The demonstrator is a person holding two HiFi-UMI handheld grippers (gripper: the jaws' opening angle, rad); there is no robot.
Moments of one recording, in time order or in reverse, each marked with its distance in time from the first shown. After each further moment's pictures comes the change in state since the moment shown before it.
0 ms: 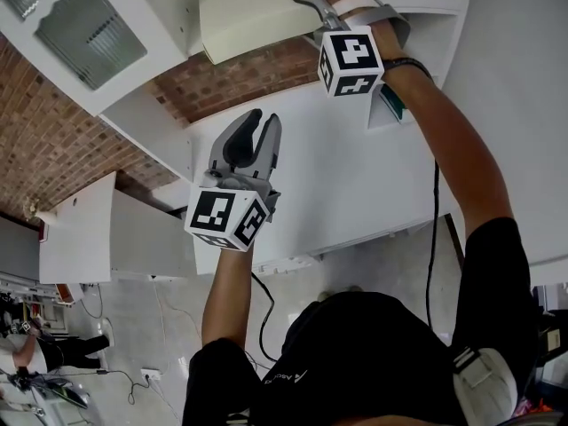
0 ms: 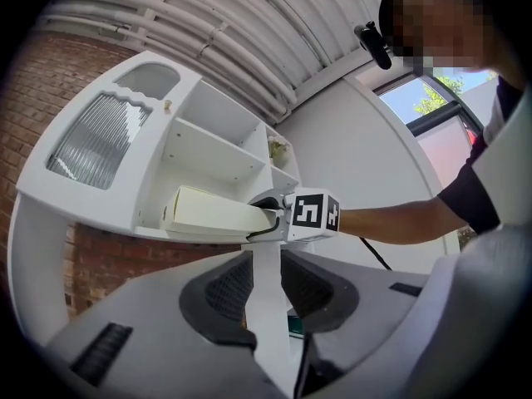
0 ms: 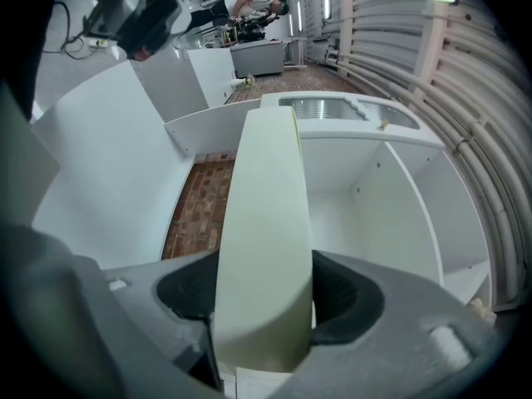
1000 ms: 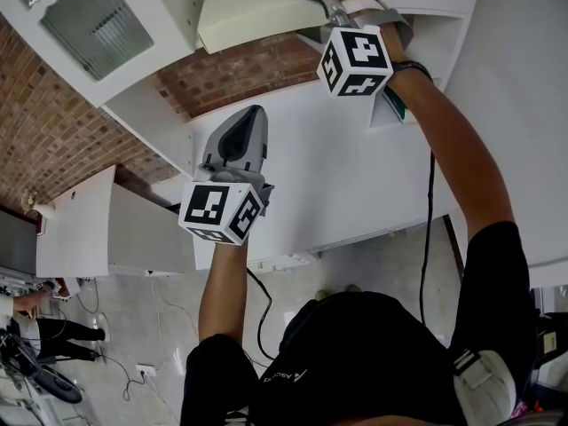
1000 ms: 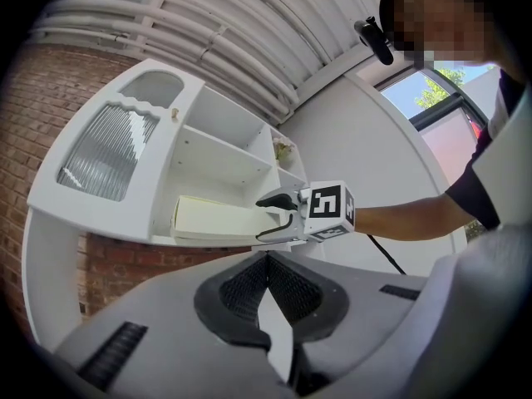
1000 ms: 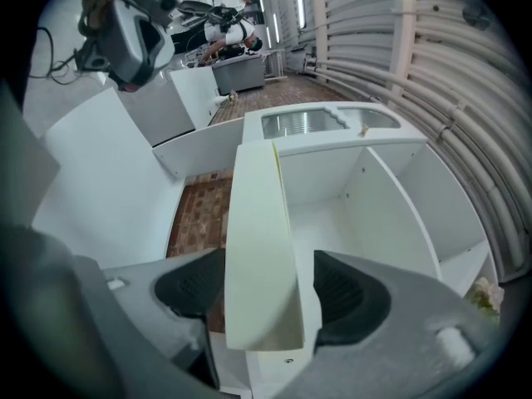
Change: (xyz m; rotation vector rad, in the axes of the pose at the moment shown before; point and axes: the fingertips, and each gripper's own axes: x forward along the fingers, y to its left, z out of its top) left arm -0.013 0.018 0.009 0.030 -0.002 0.043; right arm -0.014 -0.010 0.025 0.130 -0.080 -0.015
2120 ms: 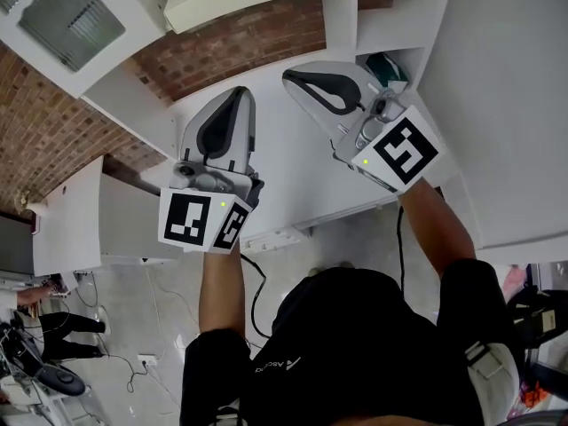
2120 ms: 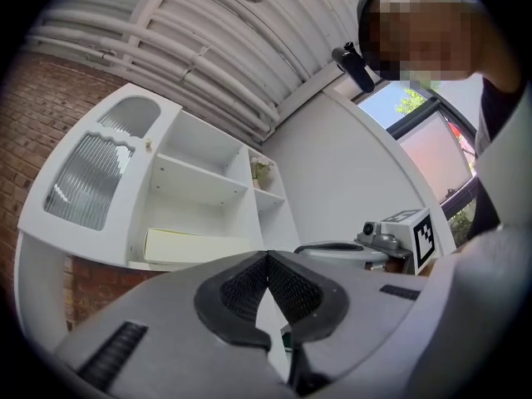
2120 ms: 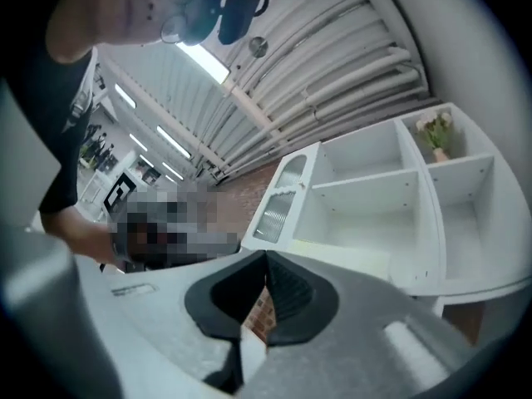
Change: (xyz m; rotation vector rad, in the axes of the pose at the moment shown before) left arm -0.021 -0.070 0.042 0.057 -0.100 -0.064; right arm -0.194 0.049 0.079 1.024 -0.642 0.040
